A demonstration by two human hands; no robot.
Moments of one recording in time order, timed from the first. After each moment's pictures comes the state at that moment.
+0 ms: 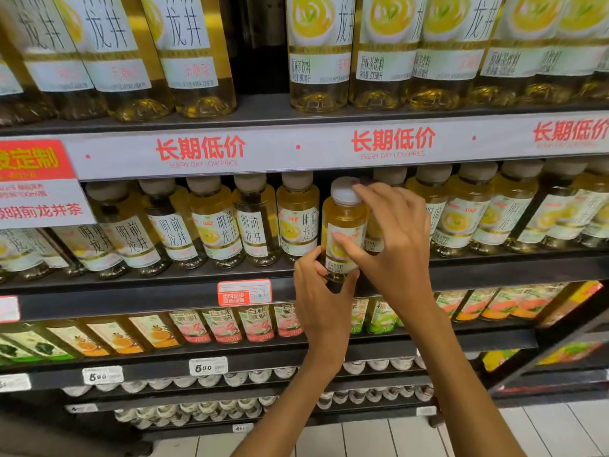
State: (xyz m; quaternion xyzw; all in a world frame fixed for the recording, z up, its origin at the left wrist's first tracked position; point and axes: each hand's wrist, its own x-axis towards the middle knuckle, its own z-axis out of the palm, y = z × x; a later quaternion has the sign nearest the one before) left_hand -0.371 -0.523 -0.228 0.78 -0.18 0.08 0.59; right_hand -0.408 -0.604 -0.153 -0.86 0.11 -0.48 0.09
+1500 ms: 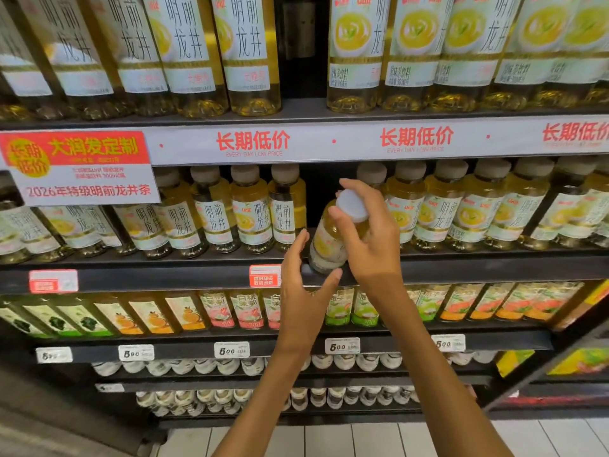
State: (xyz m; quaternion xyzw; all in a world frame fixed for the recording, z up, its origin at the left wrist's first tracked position) left_hand -0.356 -0.445 -0.219 0.68 -0.28 -0.02 0.68; right_hand -0.394 -0.541 -0.144 -0.77 0.06 -0.44 0.45
